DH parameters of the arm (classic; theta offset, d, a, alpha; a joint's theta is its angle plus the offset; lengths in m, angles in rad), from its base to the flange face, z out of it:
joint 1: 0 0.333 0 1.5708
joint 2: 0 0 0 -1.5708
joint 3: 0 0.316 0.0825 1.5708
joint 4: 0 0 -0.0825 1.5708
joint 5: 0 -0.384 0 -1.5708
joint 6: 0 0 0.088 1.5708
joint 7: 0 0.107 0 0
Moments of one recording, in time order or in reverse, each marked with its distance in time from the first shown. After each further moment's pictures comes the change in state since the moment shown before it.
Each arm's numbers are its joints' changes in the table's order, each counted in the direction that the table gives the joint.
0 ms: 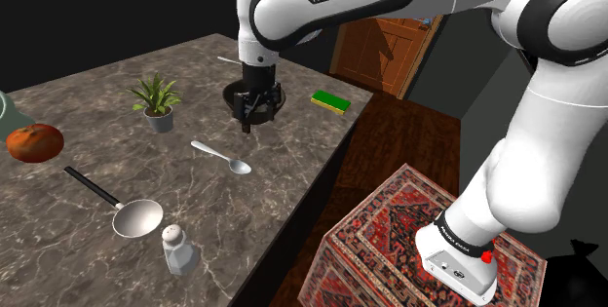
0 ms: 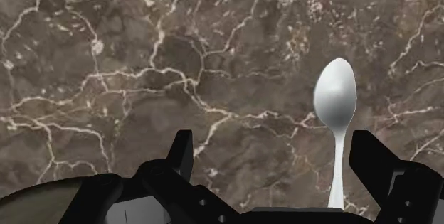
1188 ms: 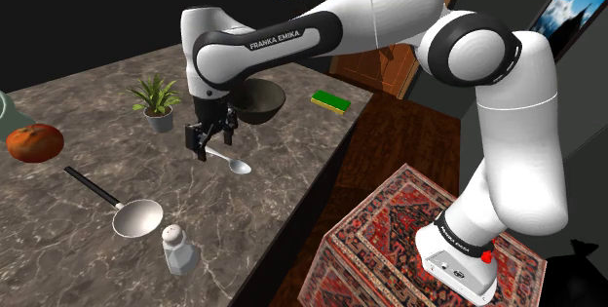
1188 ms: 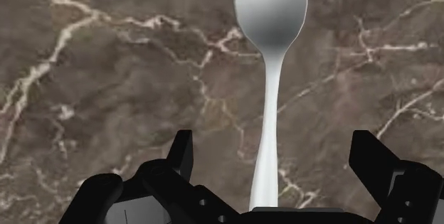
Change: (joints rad) arm 0.125 -0.377 0.018 0.351 0.091 0.028 0.045
